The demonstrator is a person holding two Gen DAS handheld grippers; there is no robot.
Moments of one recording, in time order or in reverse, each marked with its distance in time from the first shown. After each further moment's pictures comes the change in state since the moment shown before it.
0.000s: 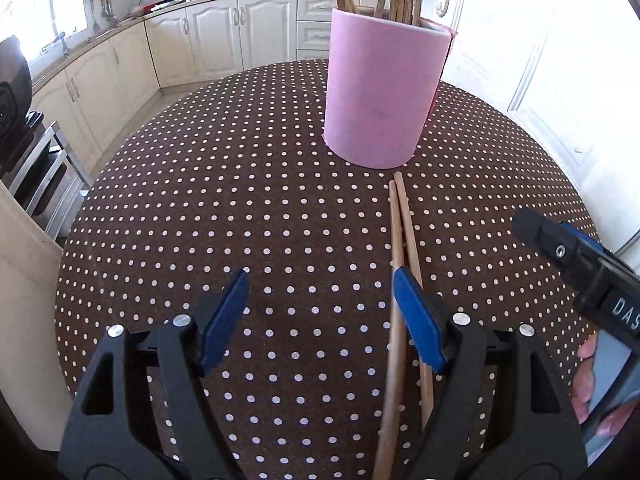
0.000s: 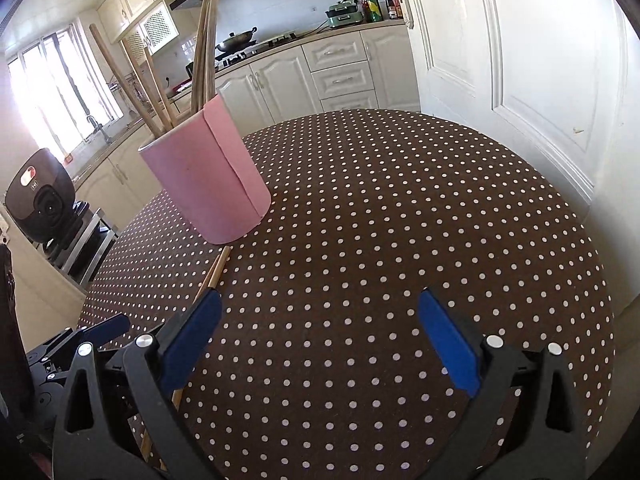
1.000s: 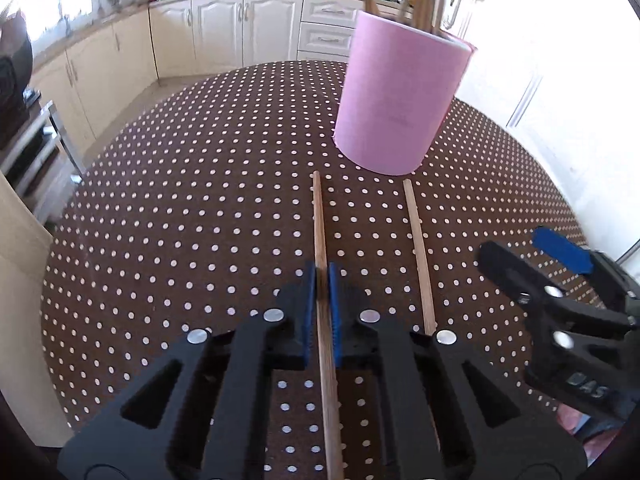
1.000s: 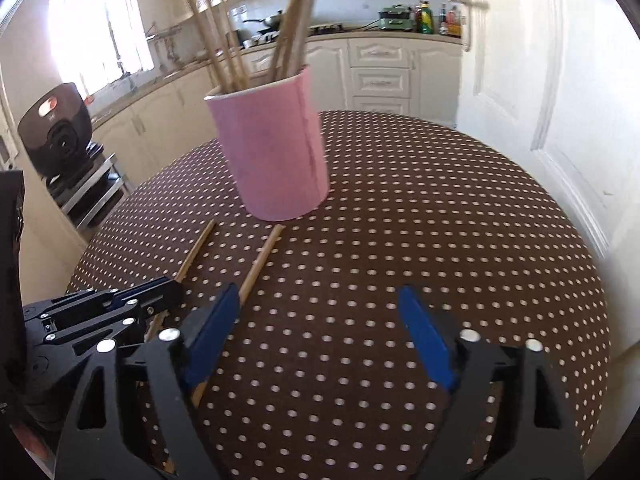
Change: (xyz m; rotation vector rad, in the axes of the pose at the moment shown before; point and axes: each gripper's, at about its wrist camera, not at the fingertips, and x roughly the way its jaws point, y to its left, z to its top) left arm 0.005 0.018 0.002 -0.080 -0.008 -0.075; right arm 0.013 0.060 -0.004 -0.220 0.046 0.003
